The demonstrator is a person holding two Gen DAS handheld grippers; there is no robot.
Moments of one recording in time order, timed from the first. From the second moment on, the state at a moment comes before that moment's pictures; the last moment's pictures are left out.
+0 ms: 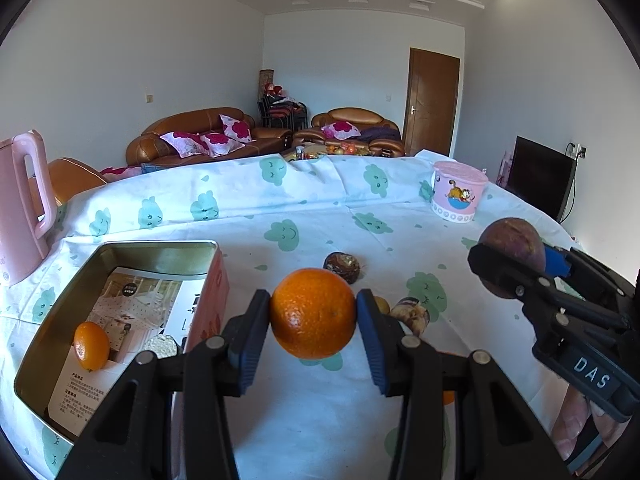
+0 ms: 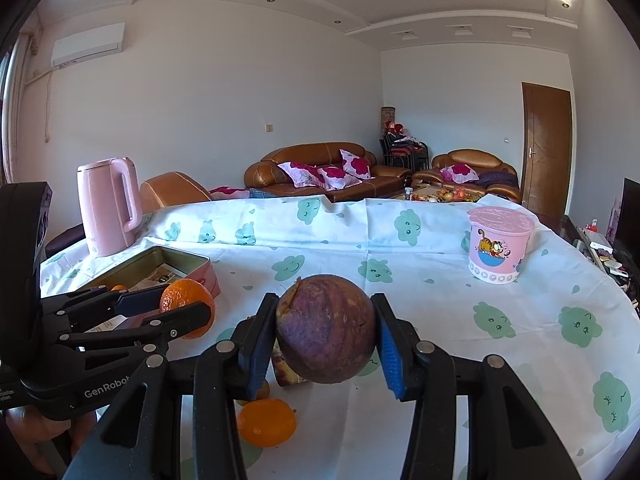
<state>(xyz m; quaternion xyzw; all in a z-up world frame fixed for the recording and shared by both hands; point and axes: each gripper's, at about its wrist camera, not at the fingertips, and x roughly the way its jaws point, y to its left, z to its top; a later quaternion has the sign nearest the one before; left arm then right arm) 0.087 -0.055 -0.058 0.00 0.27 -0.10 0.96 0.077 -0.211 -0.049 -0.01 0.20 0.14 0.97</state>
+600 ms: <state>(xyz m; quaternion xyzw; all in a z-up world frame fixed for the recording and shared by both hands) 0.073 -0.054 -0.051 0.01 0.23 -0.09 0.97 0.065 -0.212 -0.045 -0.02 0.17 0.14 0.97</state>
